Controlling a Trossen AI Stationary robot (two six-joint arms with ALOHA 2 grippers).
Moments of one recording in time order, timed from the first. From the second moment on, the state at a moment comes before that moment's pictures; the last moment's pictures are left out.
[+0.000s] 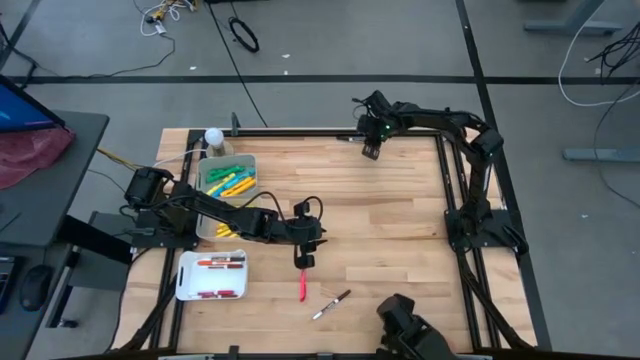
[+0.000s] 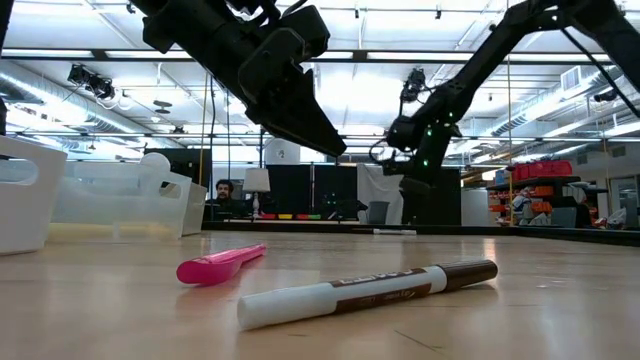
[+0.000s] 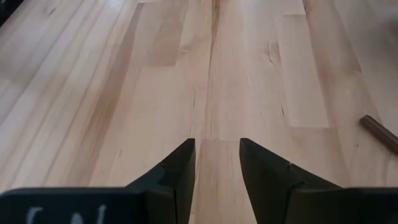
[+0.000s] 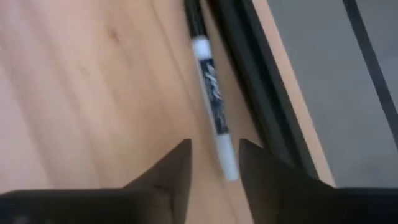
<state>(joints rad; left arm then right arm) -0.21 1.71 0.97 0.08 -0.30 -0.12 -0.86 1.96 1.28 -0.49 -0.09 -0.49</state>
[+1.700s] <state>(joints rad) -0.25 1.59 0.97 0.11 -0.70 0.04 -0.14 1.35 0.59 -0.21 0.03 0.01</state>
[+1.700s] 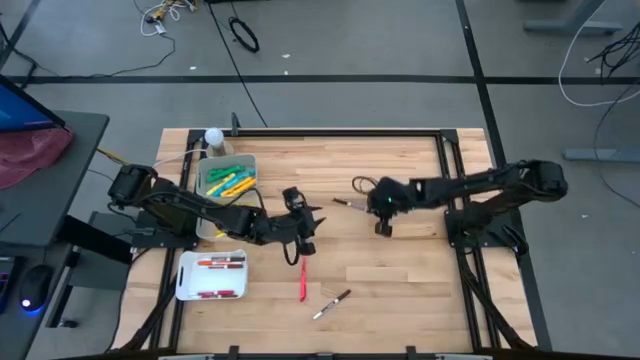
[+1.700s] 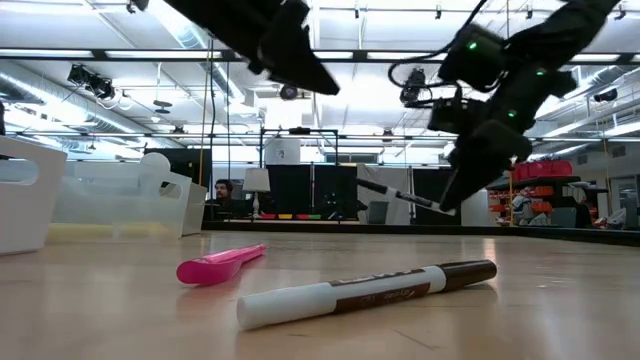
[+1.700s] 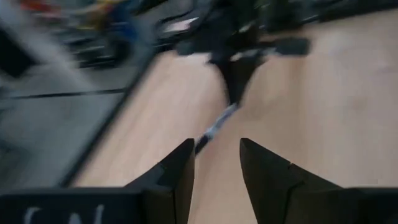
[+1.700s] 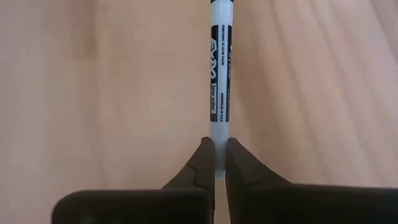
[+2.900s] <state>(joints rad) -0.09 1.75 0.97 0.26 -0.17 -0.04 0.09 1.36 0.51 0.13 0.07 0.09</state>
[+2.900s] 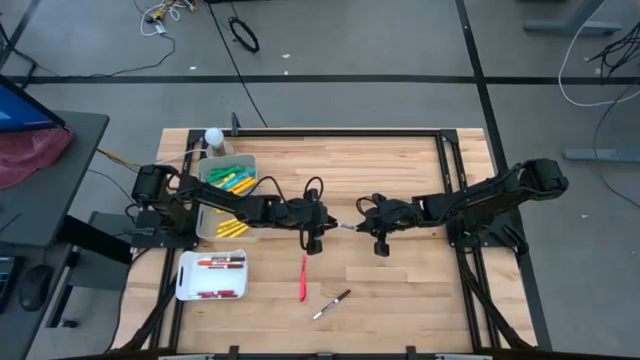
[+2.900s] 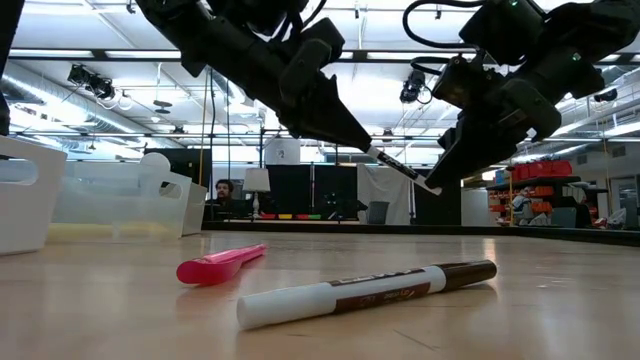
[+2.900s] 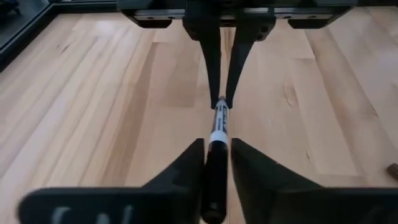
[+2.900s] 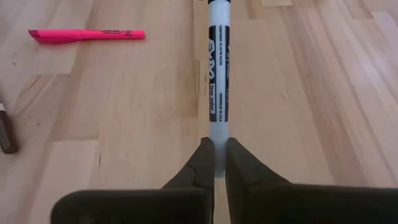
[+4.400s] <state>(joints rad) -0.31 1.19 1.30 -1.57 -0.14 -0.92 0.09 1.28 0.52 0.14 0.07 0.07</state>
